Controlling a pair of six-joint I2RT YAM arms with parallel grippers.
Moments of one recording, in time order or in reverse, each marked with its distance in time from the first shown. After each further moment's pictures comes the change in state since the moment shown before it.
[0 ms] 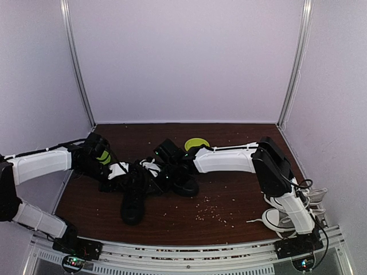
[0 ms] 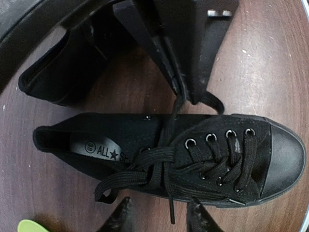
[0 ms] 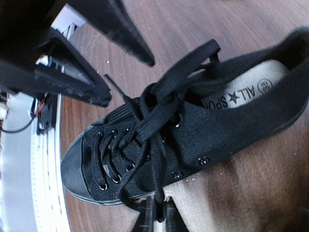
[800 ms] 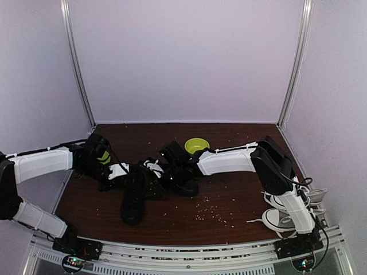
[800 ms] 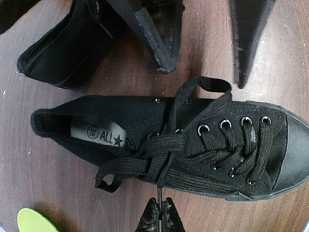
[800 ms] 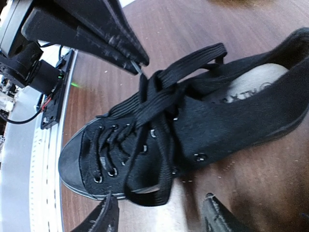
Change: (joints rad) left arm -0.006 0.019 0.003 0.001 -0.077 -0.027; right arm -0.023 -0.014 -0.110 0.159 -0.075 -0.031
